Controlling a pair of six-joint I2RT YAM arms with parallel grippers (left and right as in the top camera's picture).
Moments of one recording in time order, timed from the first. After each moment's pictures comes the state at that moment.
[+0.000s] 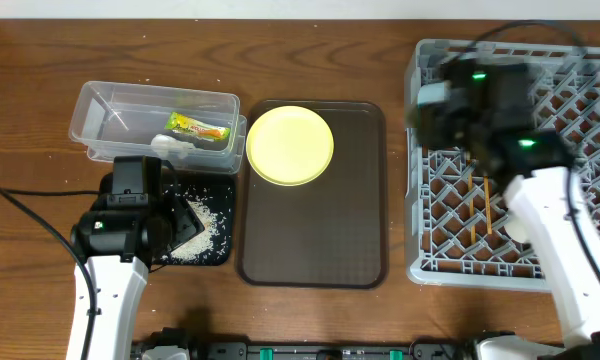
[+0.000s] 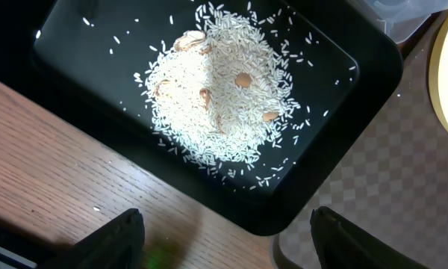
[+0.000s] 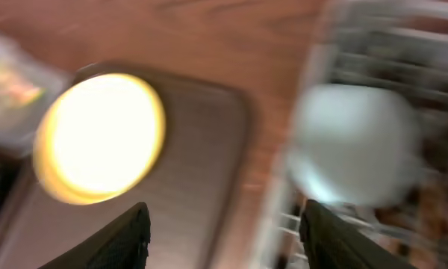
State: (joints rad) left arm 0.03 1.08 0.92 -1.14 -0.06 -0.56; right arm 0.20 1.45 1.27 -0.64 -0.21 0.05
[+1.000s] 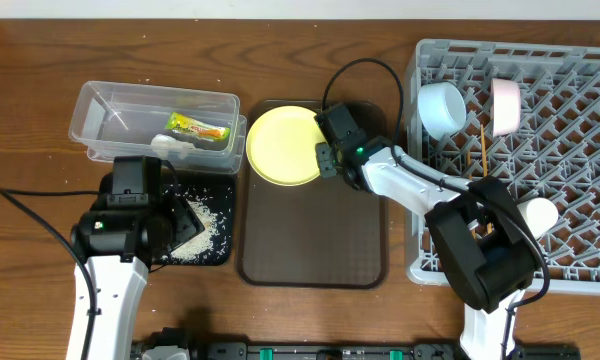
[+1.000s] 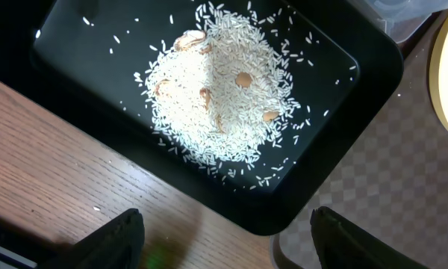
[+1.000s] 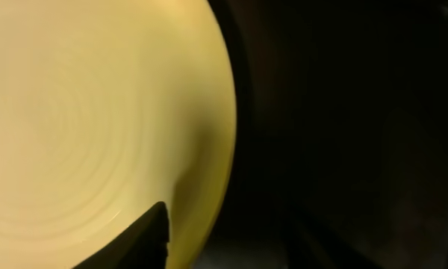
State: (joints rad) left arm 0.03 1.08 0.92 -1.14 -0.06 -0.56; right arm 0.58 2.03 1.27 -0.30 0.13 0.34
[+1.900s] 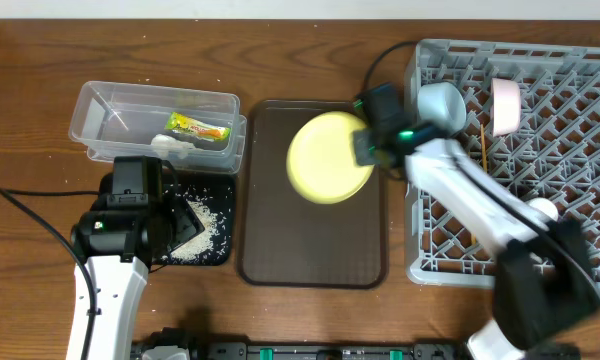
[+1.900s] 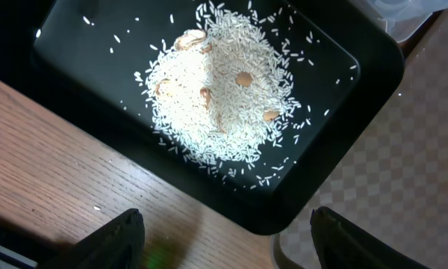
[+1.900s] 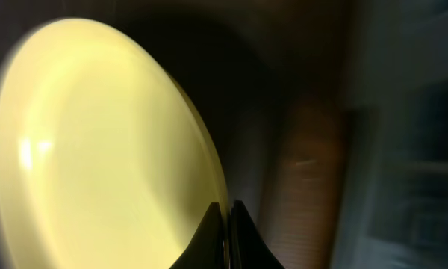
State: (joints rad) left arm 0.03 1.08 0.92 -1.14 -0.06 -0.56; right arm 0.44 1.74 1.28 -0.59 0.13 0.29
